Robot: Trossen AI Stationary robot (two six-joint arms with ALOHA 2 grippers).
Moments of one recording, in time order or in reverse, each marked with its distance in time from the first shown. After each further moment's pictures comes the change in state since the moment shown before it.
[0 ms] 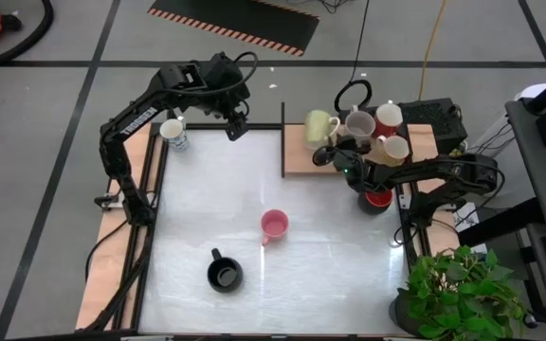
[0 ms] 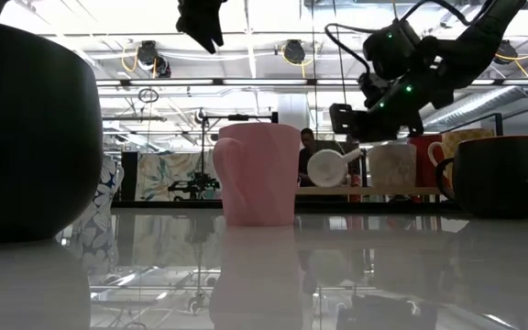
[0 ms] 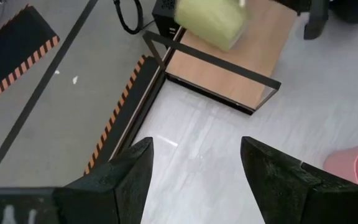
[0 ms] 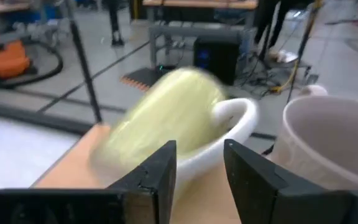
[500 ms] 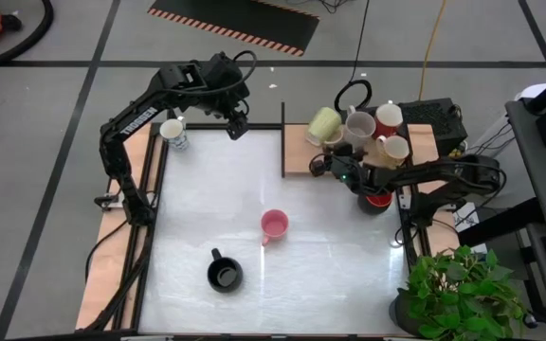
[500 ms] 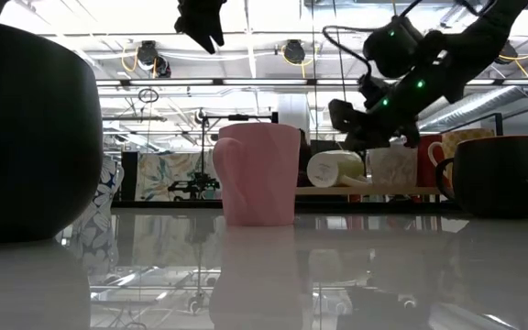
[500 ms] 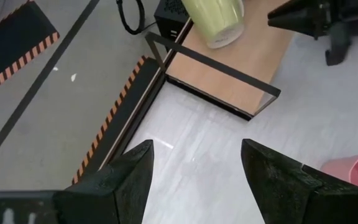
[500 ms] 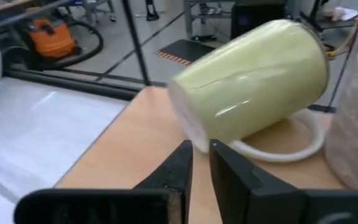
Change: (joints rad) left arm 0.000 0.000 0.000 0.001 0.000 -0.051; right arm 0.065 -0.028 0.000 -0.128 -0.149 0.182
